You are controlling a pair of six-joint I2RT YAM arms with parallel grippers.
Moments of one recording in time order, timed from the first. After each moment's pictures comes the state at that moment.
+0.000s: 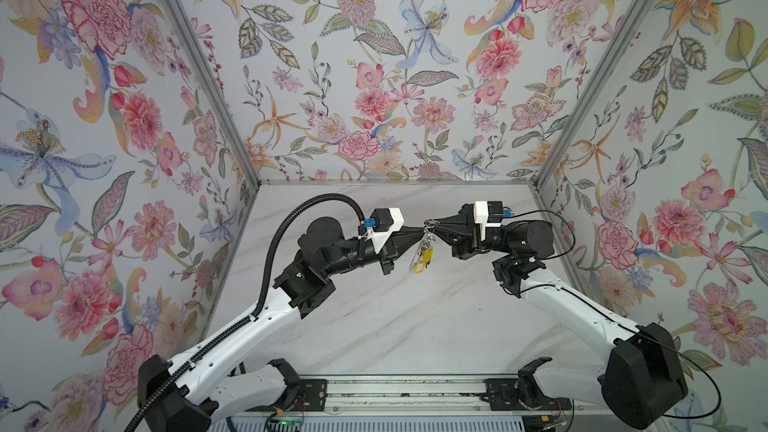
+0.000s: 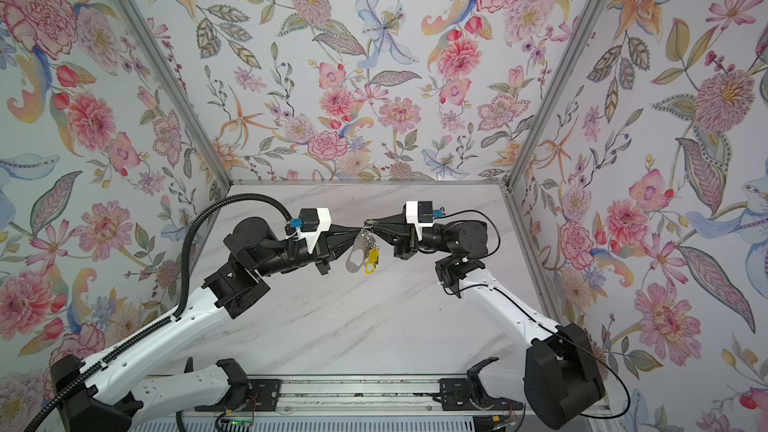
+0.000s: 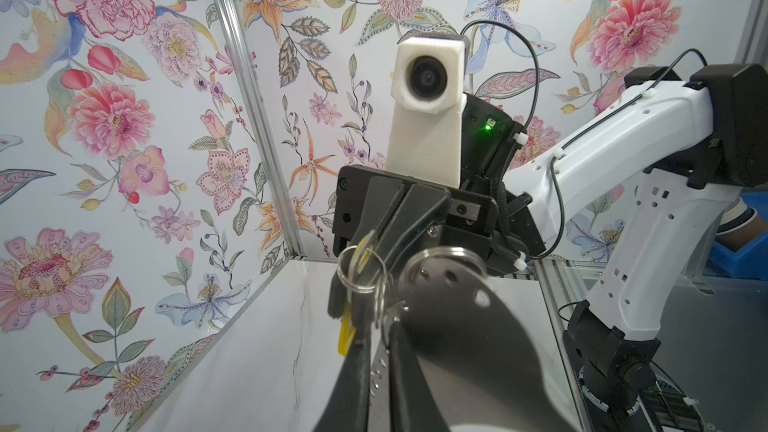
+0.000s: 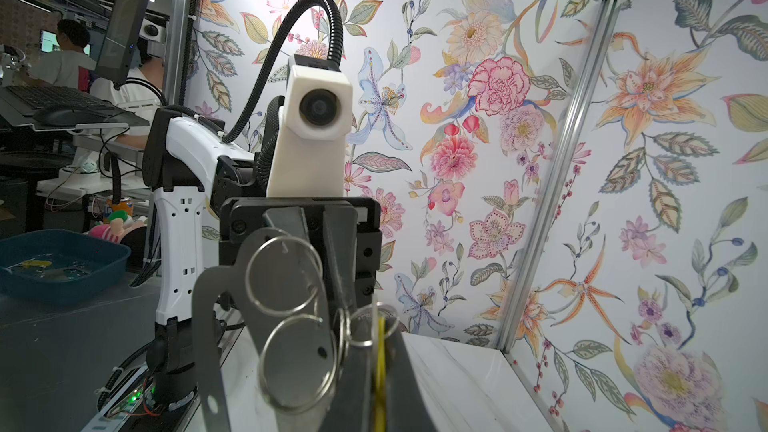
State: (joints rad) left arm -0.77 1.11 1.02 0.21 0.53 0.09; right arm 0.48 1.28 0.86 1.05 -1.04 0.30
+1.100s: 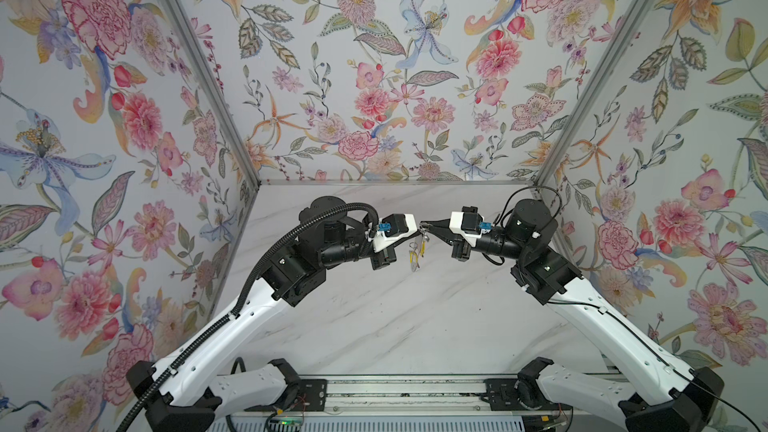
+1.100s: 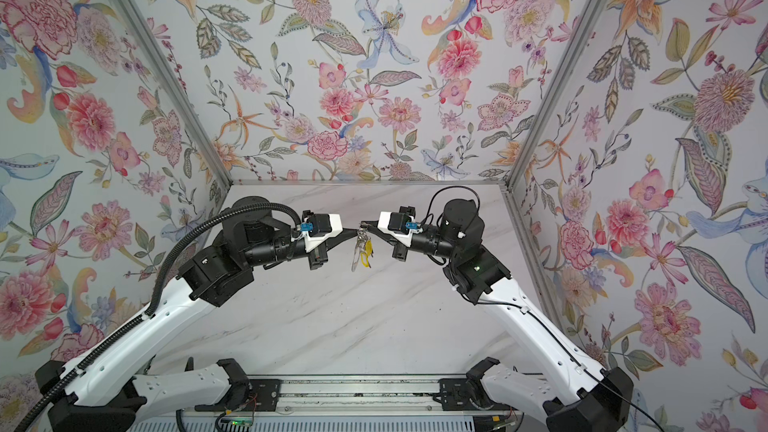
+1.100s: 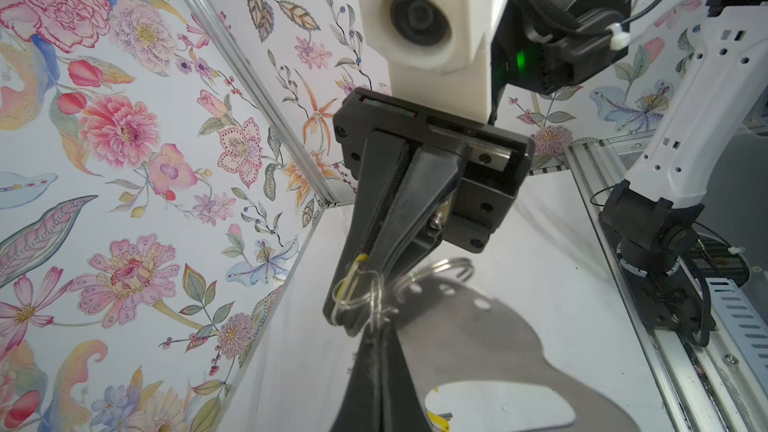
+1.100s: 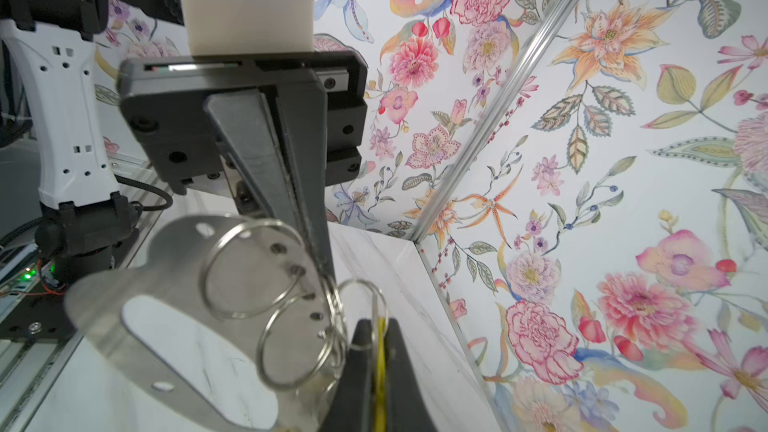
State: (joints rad) left arm -0.78 1.16 1.33 -0.39 0.46 0.54; right arm 0.60 1.10 1.09 -0.02 -0.71 -0.51
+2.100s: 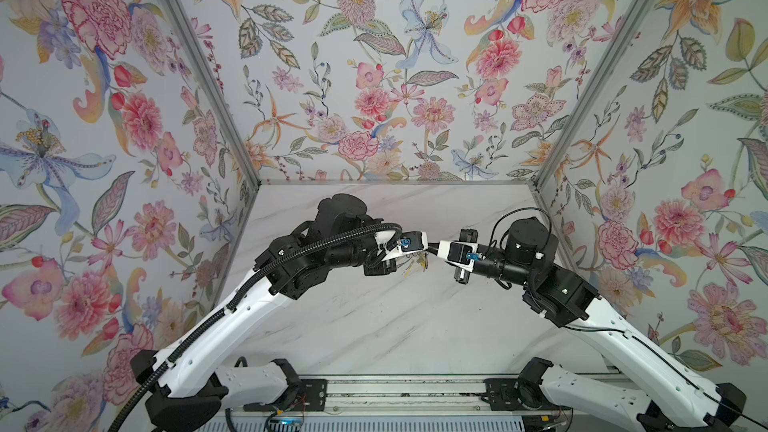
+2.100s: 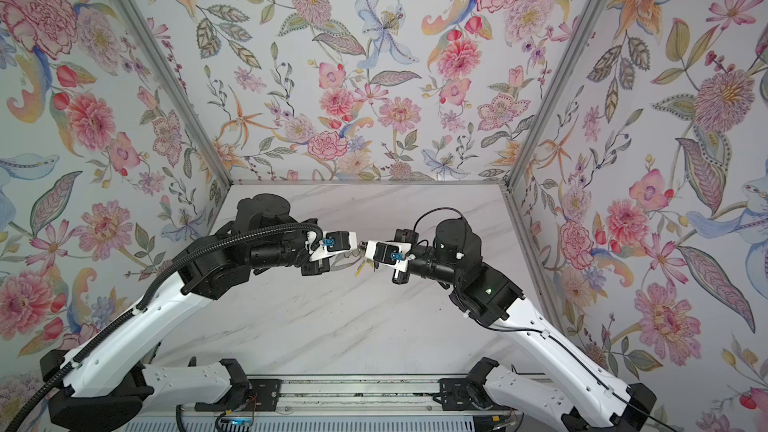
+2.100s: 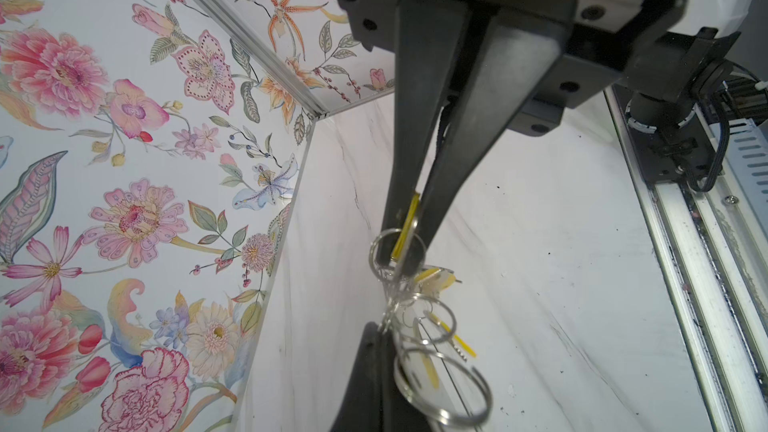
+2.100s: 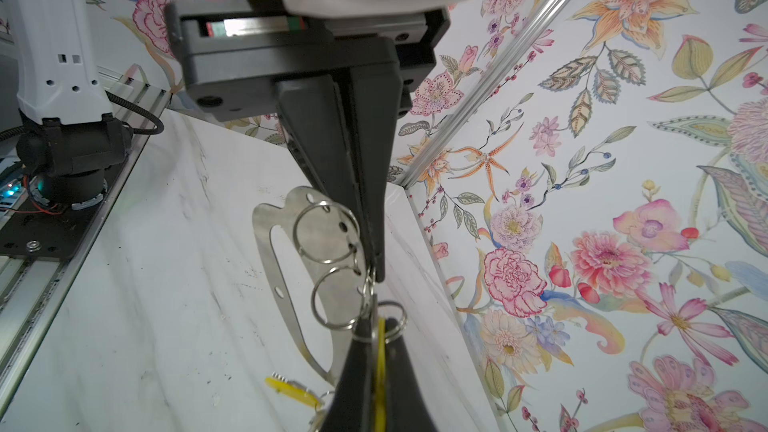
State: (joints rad) left arm -0.86 1.23 1.52 -0.79 0.23 0.75; right arm 0.78 0.98 1.08 -0.26 -0.43 -0.67
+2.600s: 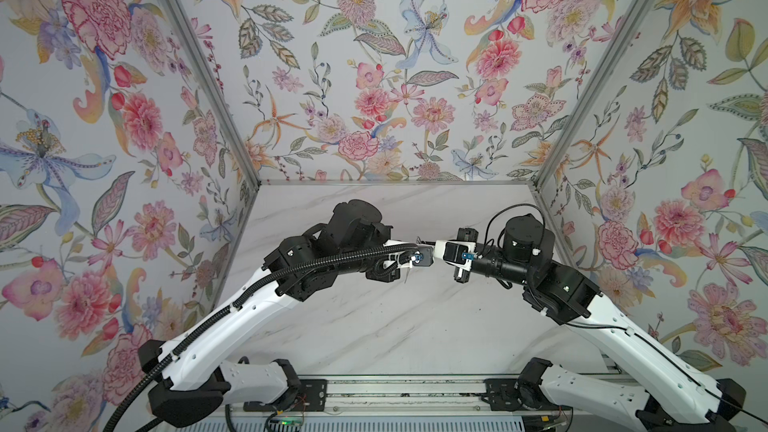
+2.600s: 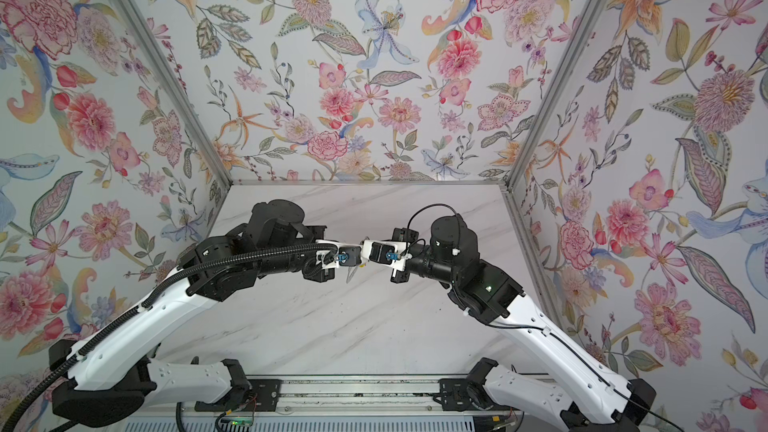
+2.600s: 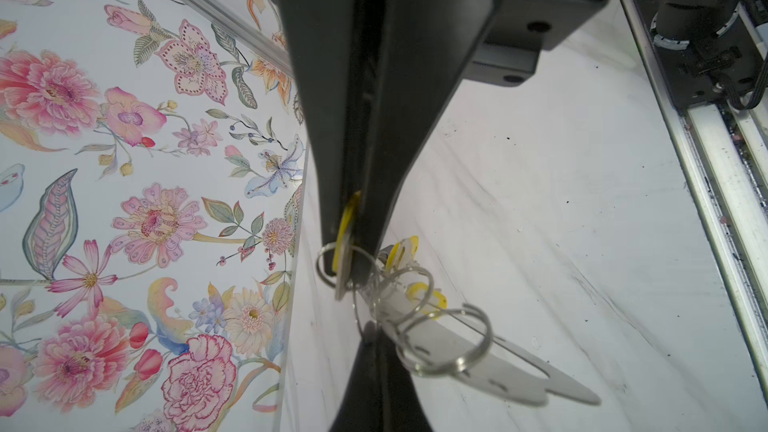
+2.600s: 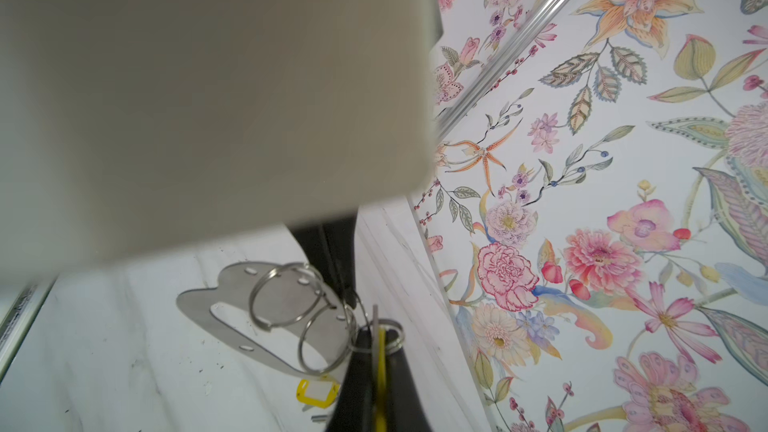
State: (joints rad) left arm -0.95 1.27 1.56 -0.86 0.07 0.88; right arm 0.79 1.01 1.14 -0.35 -0.37 -0.72
